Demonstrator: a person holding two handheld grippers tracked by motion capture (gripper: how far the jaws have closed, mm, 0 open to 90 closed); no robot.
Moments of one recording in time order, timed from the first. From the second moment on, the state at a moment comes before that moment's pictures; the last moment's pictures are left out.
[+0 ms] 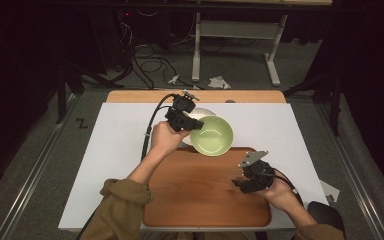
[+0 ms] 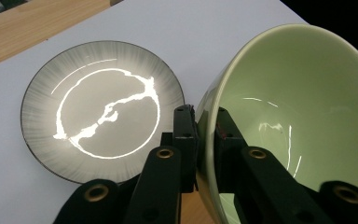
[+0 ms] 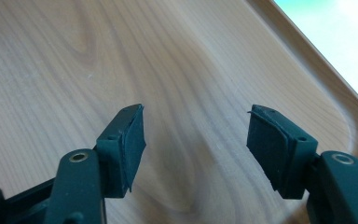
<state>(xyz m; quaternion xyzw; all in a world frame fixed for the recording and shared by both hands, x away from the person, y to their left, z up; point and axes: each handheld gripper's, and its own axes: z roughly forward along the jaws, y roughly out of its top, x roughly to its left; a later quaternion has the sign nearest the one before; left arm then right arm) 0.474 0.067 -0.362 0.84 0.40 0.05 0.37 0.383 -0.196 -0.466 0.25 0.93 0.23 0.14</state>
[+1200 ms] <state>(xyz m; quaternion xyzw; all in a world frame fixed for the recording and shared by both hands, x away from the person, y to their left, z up) 0.437 0.075 -0.363 0.84 0.38 0.02 0.38 0.383 -0.196 -0.466 0.24 0.93 0.23 0.14</state>
